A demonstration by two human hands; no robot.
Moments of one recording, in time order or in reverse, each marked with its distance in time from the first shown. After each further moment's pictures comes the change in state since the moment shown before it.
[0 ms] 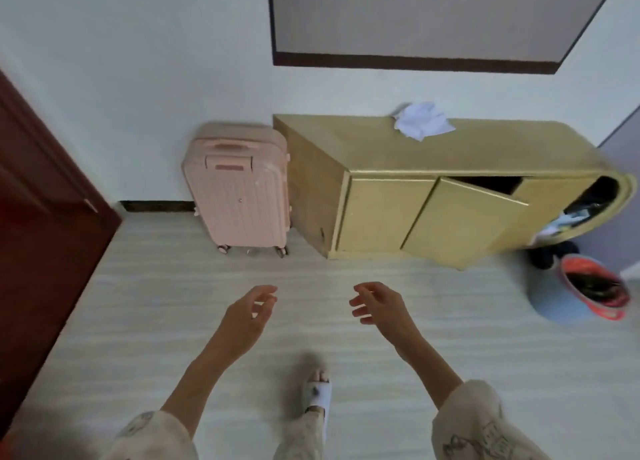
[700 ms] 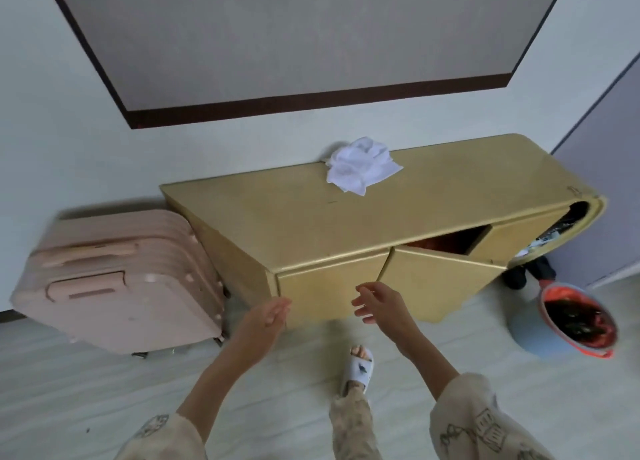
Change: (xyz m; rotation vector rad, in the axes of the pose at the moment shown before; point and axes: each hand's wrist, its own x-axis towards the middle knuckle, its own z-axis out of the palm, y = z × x) left_hand 0.430 0.176 0.136 0.141 -0.349 0.121; right_hand 0.379 -0.088 -0.214 0.087 0.183 0.105
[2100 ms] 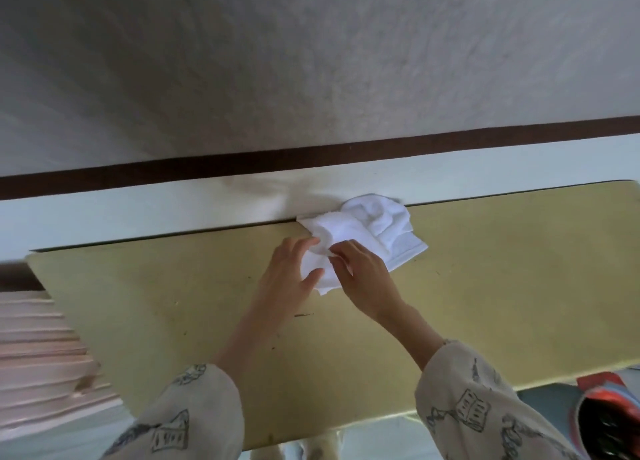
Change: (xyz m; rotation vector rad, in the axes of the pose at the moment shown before) left_hand 0.491 0.113 -0.012 0.106 0.190 0.063; right_hand 0.457 -0.151 -0.076 -0.607 -0.132 -0.521
